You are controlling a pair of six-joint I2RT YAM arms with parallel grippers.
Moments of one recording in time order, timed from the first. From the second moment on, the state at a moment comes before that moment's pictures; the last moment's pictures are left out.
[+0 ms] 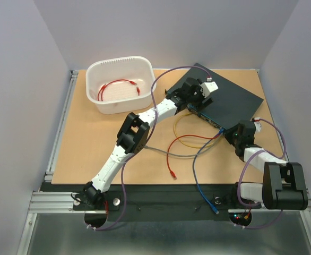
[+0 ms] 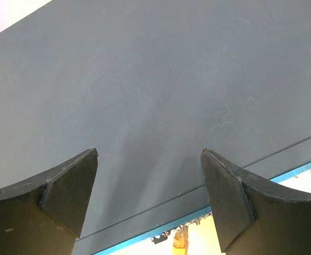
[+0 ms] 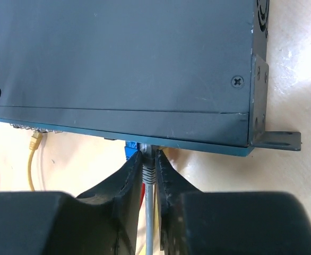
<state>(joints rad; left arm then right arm) -0.78 2.54 2.25 -0.12 0.19 0.34 -0.05 1.24 0.38 0.26 0.09 0.87</state>
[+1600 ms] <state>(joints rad) -0.84 2.54 2.23 -0.17 0.26 0.74 -0.19 1.23 0.18 0.46 -0.12 0.99</state>
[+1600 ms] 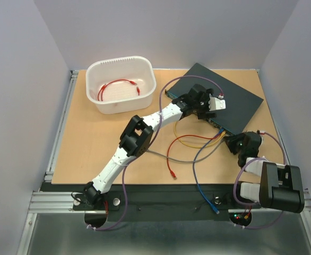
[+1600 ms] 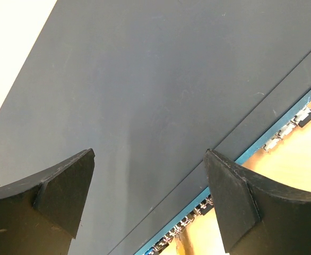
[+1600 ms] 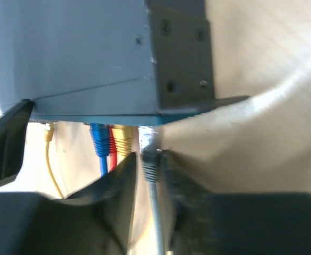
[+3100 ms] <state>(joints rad) -1.13 2.28 1.80 -0.46 0.23 0.37 -0.20 0.75 0.34 -0.02 0.12 0.80</state>
